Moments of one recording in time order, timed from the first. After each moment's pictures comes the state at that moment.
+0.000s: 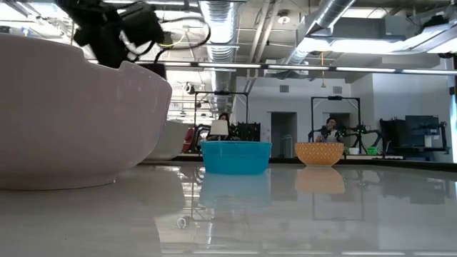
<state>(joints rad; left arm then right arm) 0.26 1.26 0.70 -0.38 -0.12 0.15 0.83 1.48 1.55 -1.42 0.94 1.44</state>
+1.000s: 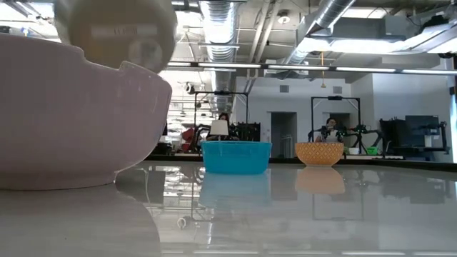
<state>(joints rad) -0.27 0.91 0.95 -0.53 0.06 -0.56 0.83 1.48 1.55 -1.54 0.97 1.44</state>
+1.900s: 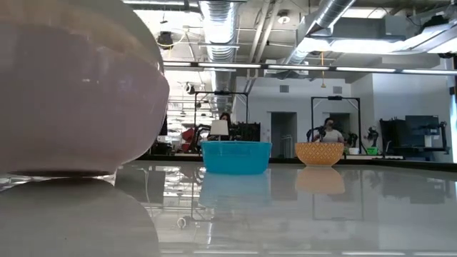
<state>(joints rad) -0.53 1.28 0.97 -0.46 0.04 -0.68 0.83 1.48 1.50 -1.53 0.96 1.50</state>
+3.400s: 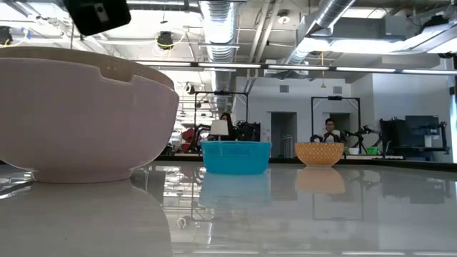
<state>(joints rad) -0.49 1.38 1.01 -0.26 0.04 -0.75 0.83 1.48 1.50 -1.53 0.94 1.49</state>
